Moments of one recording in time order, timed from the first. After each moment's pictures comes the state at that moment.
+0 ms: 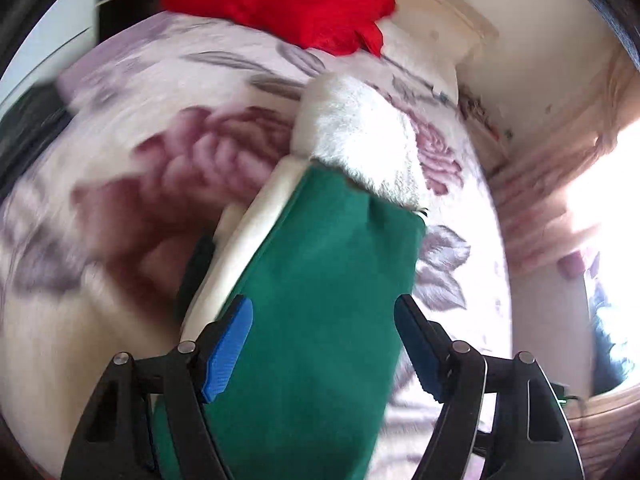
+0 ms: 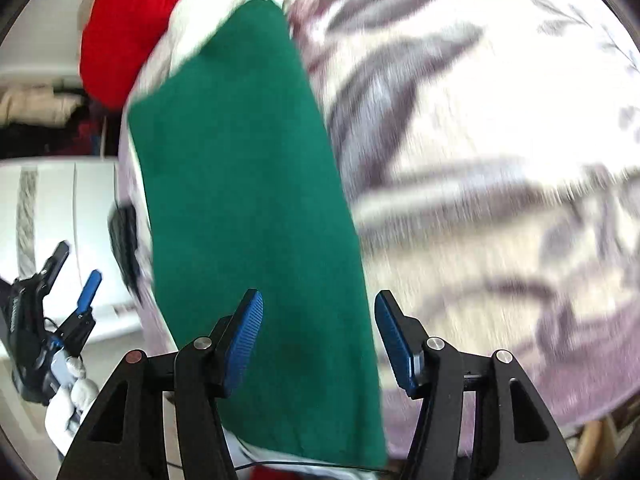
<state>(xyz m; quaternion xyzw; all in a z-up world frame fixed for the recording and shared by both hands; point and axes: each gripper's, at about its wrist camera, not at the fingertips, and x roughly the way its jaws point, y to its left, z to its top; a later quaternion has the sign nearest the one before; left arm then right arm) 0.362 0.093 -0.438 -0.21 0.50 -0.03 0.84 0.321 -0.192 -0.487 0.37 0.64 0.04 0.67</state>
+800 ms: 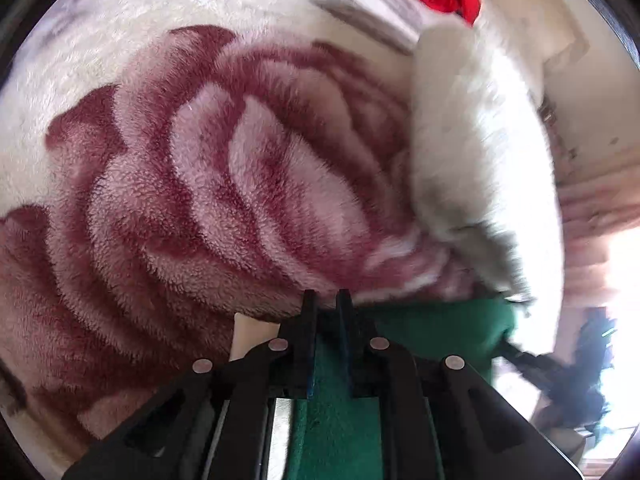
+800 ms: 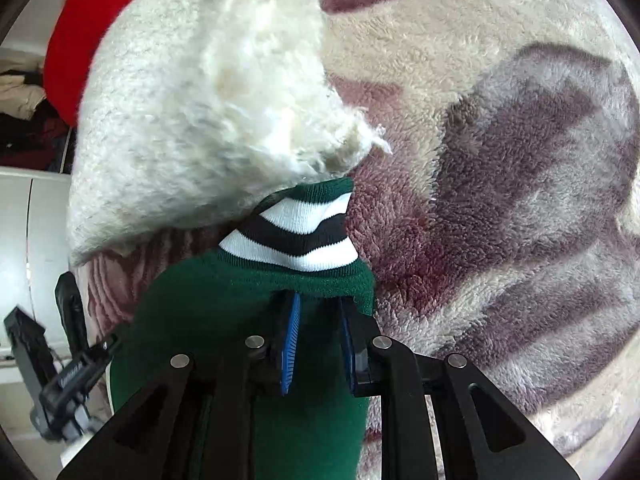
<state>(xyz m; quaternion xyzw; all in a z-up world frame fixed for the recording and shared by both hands) 0.464 0.176 -0.580 -0.33 0.57 0.00 0.75 0.619 -0.156 -0.613 0.24 0.67 0.05 0.70</state>
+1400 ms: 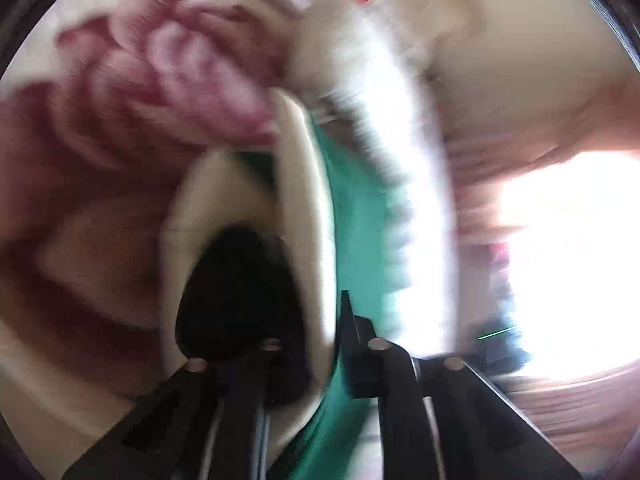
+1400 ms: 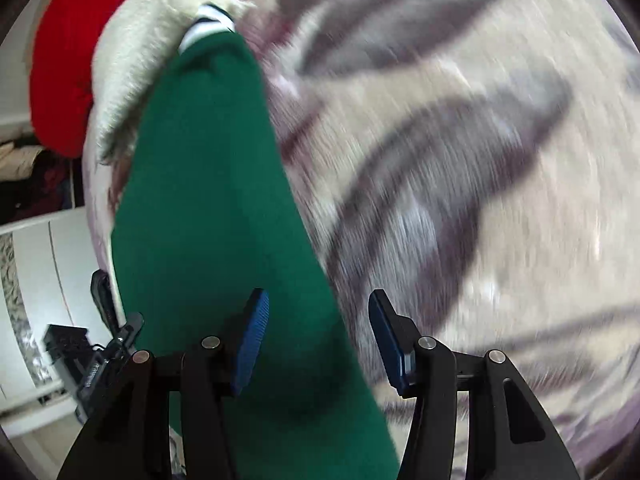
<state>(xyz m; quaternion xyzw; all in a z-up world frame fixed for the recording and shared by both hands) 0.334 0.190 -0.545 -0.45 0.52 -0.23 0.69 0.415 -0.151 -0.589 0.38 0.68 -0.03 0.63</state>
